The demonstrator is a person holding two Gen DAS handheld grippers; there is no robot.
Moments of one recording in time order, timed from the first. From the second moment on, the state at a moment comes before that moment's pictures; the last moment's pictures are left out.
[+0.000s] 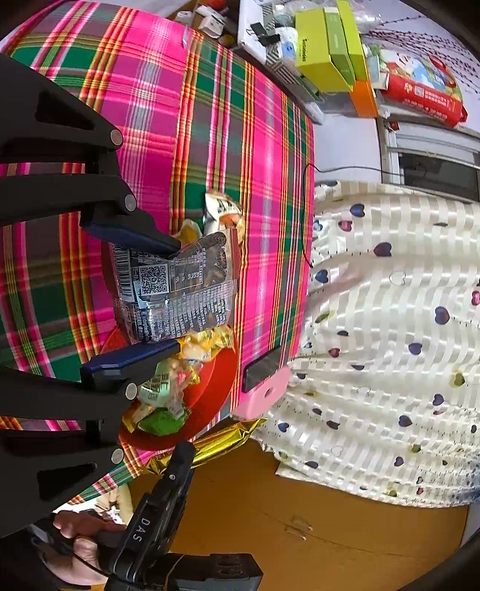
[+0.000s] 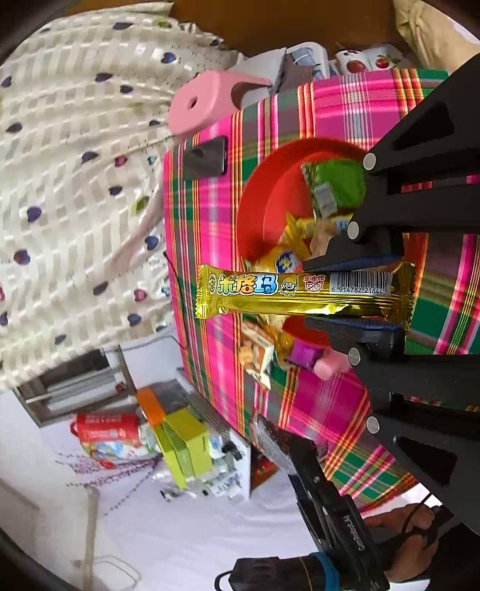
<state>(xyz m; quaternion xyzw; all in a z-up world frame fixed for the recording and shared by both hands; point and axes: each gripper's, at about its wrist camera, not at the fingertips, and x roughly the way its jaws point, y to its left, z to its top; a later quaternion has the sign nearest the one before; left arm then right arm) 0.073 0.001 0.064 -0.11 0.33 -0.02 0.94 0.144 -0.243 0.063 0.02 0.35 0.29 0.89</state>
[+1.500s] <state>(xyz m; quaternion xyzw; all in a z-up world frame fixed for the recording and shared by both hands) 0.174 -0.082 0.023 -0.07 0.40 -0.12 0.91 0.225 -0.279 0.005 0.01 0.44 0.21 0.87</state>
